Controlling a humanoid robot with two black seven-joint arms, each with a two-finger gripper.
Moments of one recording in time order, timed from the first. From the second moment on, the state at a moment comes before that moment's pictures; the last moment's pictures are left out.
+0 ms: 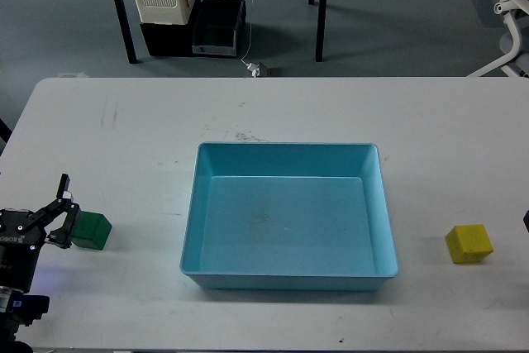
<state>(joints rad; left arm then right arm) 0.44 0.10 -1.64 -1.62 -0.16 -0.49 0.04 -0.47 -0.23 1.65 1.73 0.25 0.31 0.04</state>
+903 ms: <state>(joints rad) 0.43 0.10 -1.65 -1.64 -0.25 -0.49 0.04 -0.40 -0.43 1.71 1.69 0.25 0.27 0.02</state>
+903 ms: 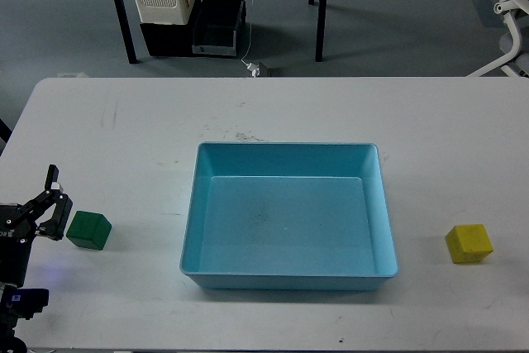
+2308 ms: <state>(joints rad) 0.38 0.04 -1.63 -1.62 -0.25 -0.49 0.04 1.43 -1.05 -0.35 1.69 -0.78 0.44 -0.47</state>
